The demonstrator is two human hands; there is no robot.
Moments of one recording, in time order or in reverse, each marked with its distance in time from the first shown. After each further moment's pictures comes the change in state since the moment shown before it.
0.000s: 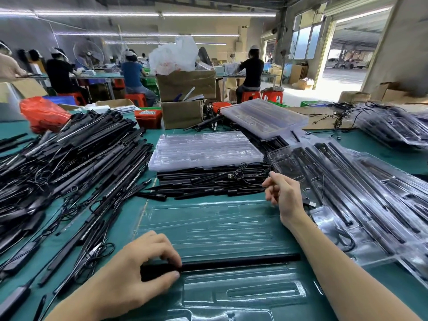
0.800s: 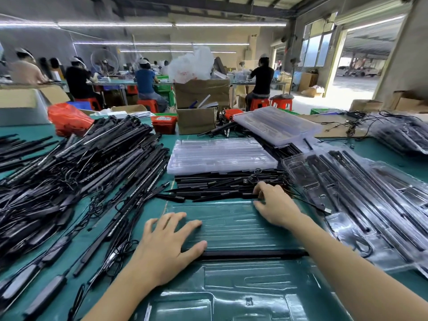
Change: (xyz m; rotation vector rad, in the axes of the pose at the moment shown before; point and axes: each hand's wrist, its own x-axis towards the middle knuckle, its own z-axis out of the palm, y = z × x) left_hand 0.029 -0.027 0.019 0.627 -0.067 -0.377; right_hand 0.001 -0.004 0.037 -1.276 -0.399 -0.180
